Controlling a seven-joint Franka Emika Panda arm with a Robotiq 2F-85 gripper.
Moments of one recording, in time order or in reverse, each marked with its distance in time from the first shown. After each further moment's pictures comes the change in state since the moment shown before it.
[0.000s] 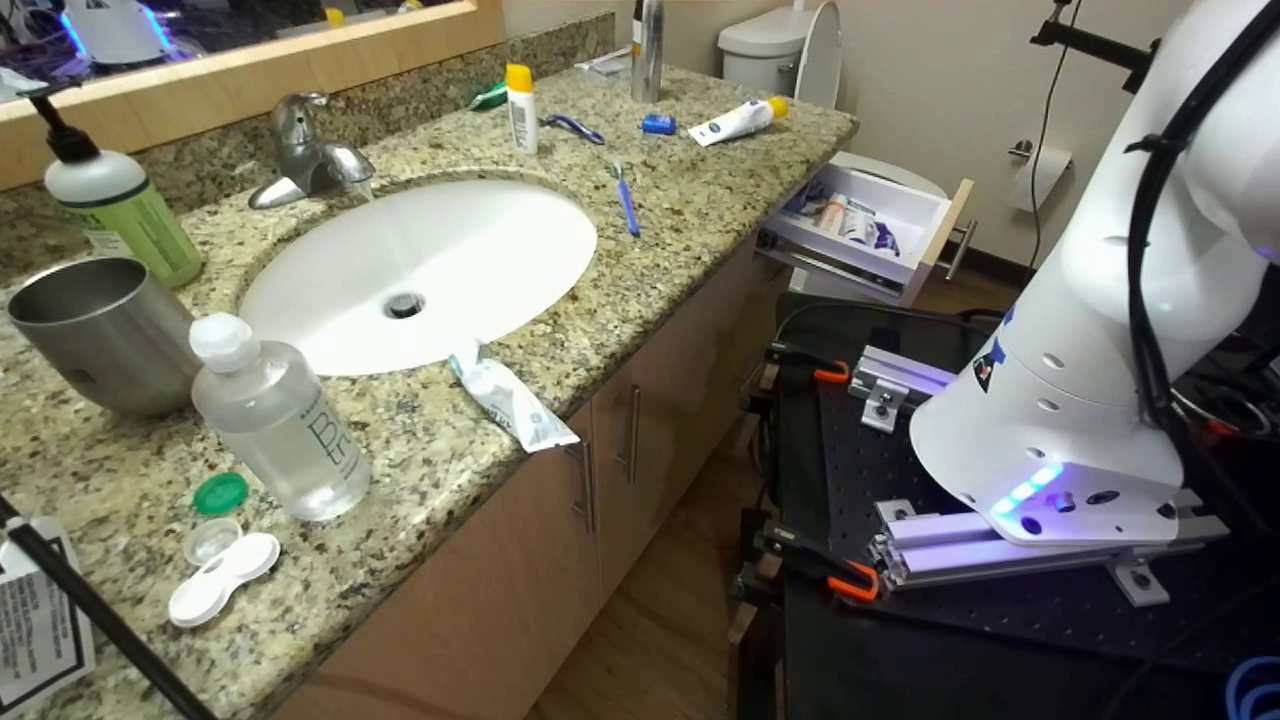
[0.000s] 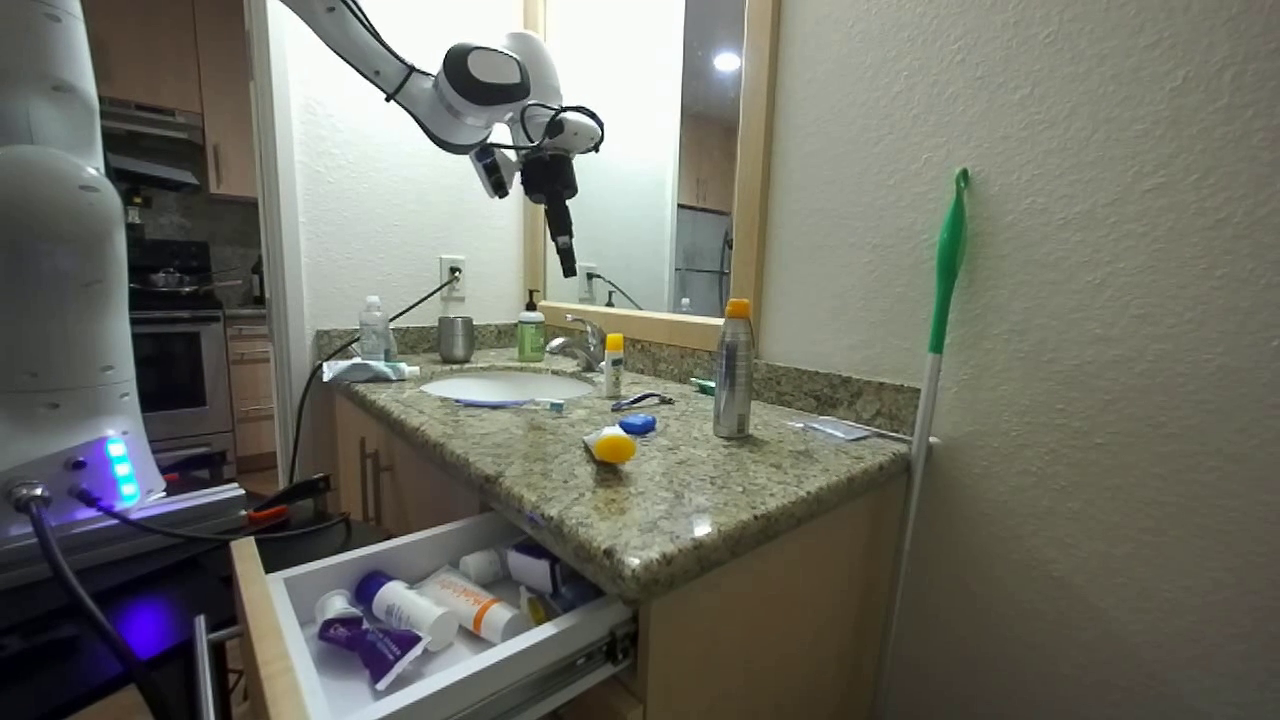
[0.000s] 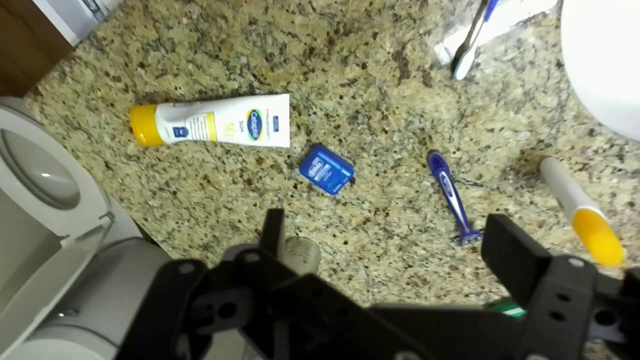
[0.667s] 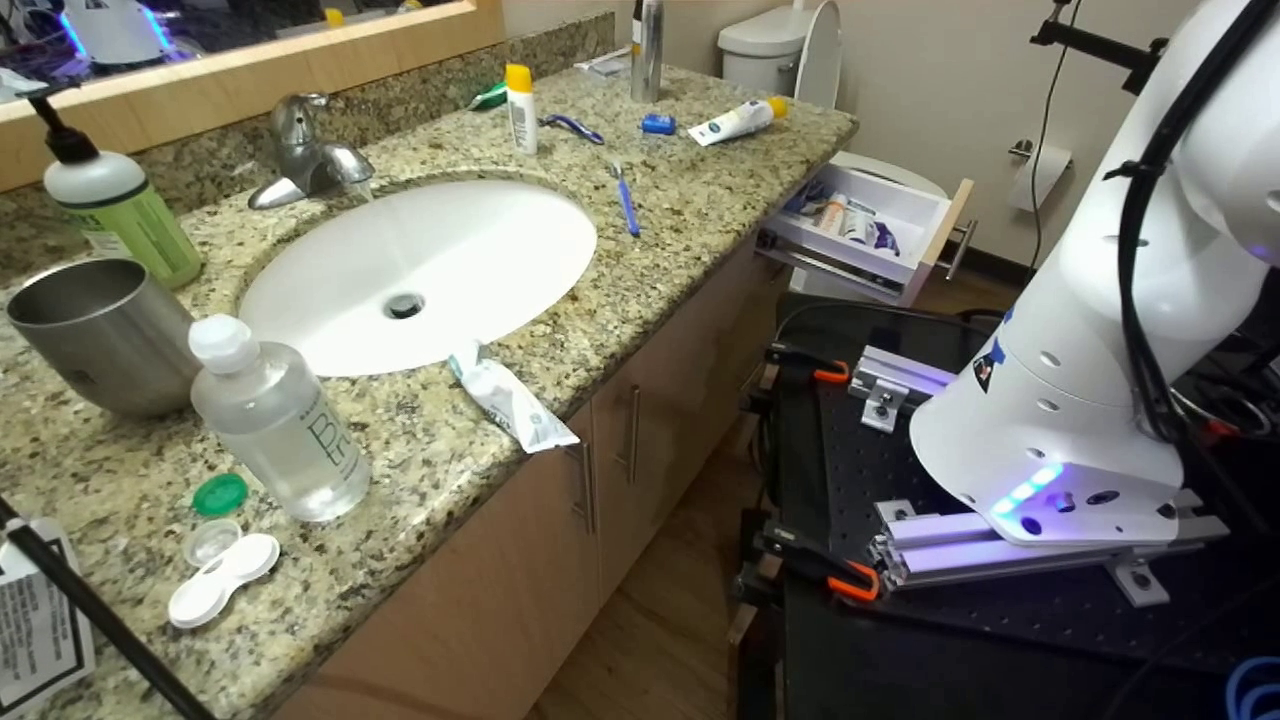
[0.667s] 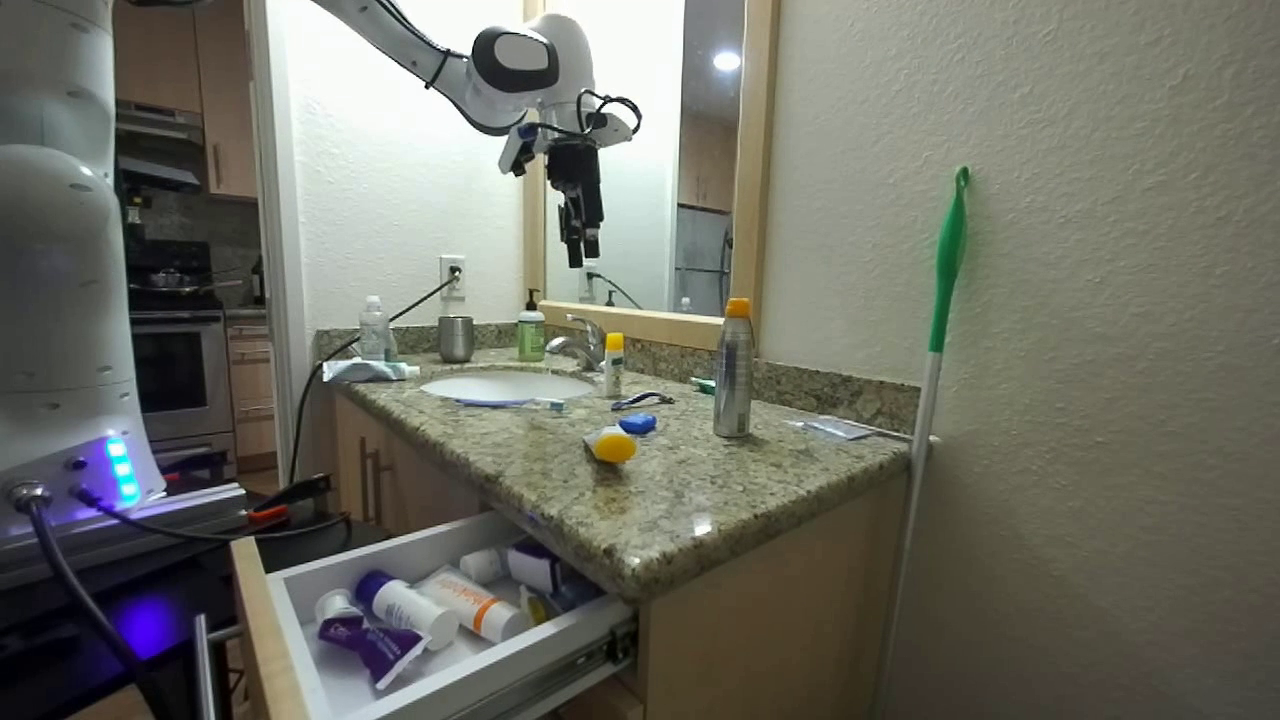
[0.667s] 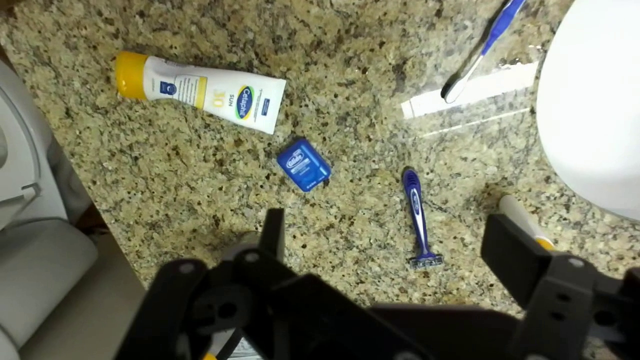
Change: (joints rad) arm -0.044 0.111 -0.005 0.181 0.180 -0.143 -0.399
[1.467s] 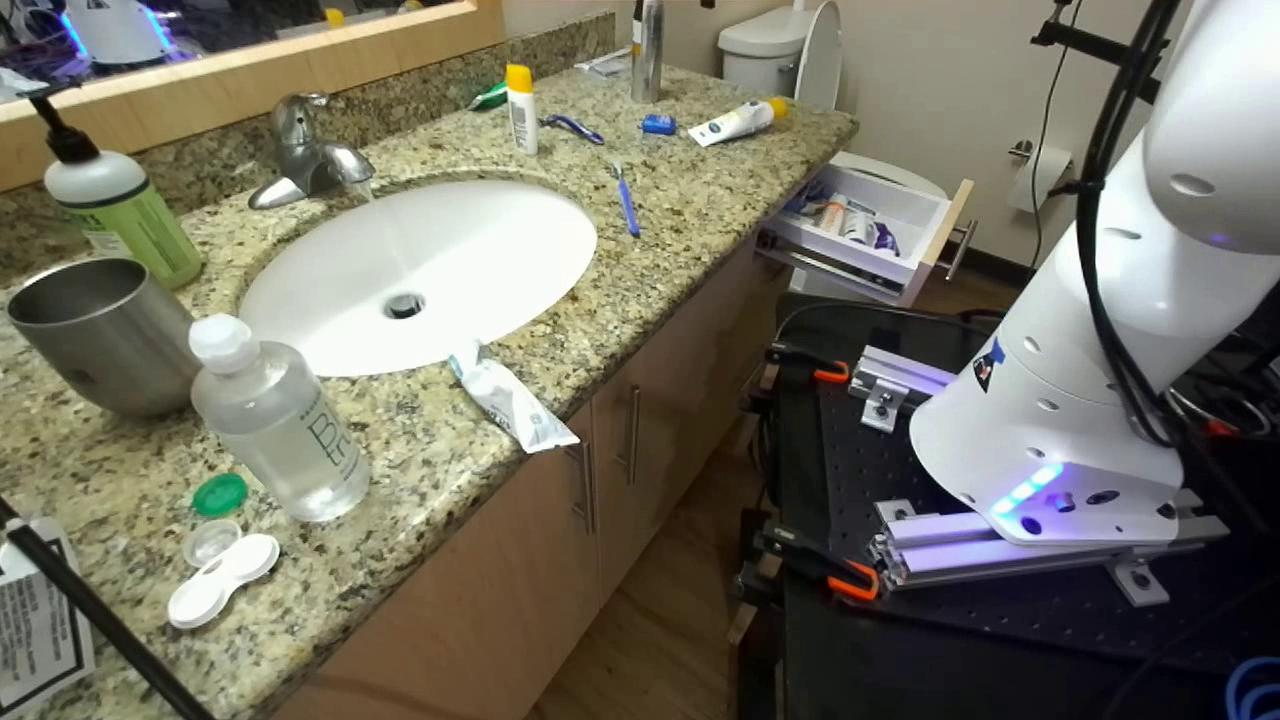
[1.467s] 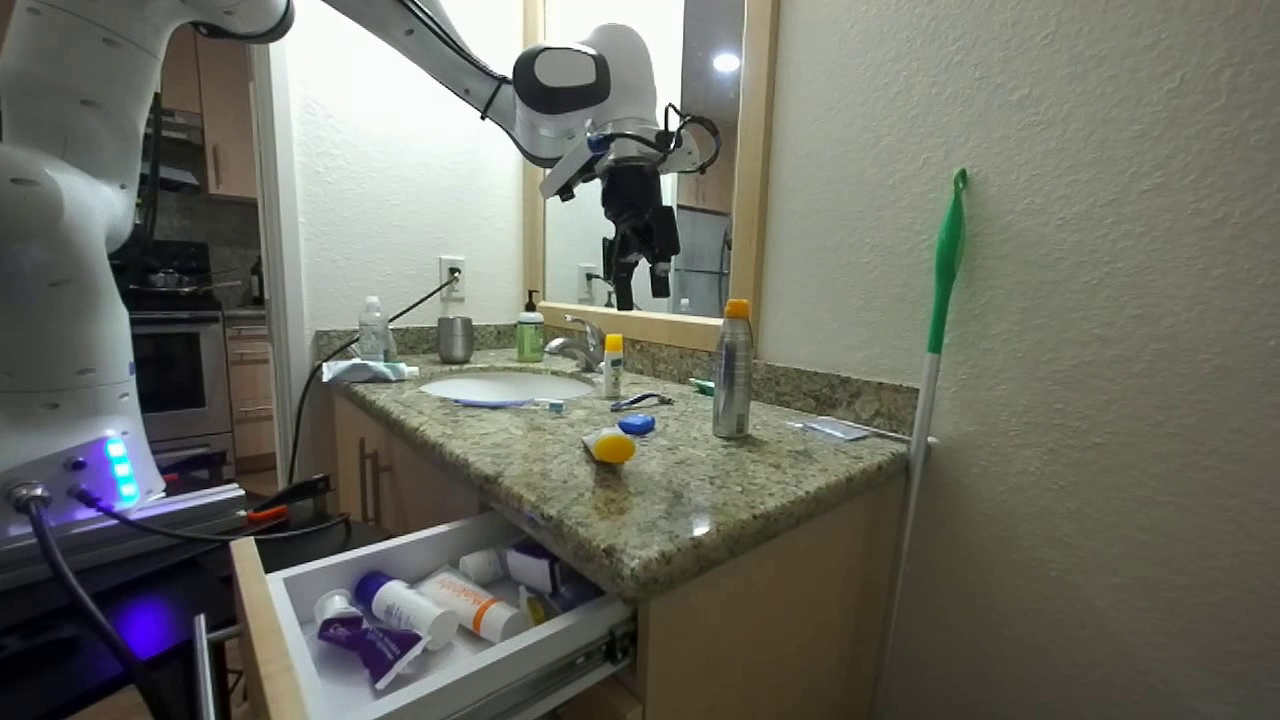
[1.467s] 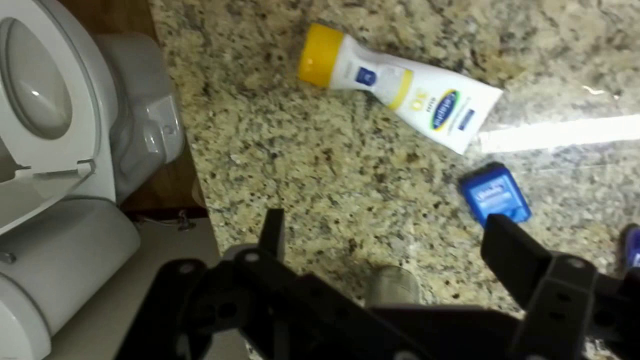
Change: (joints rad) arm -0.292 0.214 0.025 0.126 0.001 0.095 -0.384
